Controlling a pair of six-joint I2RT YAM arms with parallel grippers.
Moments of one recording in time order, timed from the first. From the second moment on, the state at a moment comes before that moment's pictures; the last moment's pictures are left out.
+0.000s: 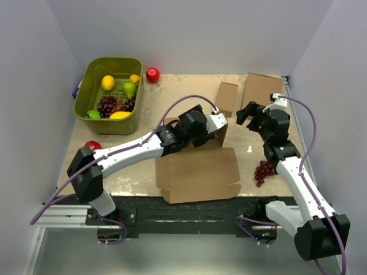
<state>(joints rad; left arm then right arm) -0.99 1.60 1.33 -0.29 -0.38 0.38 0.16 0.97 0.78 -0.09 0.06 0.44</state>
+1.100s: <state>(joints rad) -0.76 1.81 1.39 -0.20 -0.61 0.44 0.14 0.94 0.84 -0.18 -0.12 0.45</state>
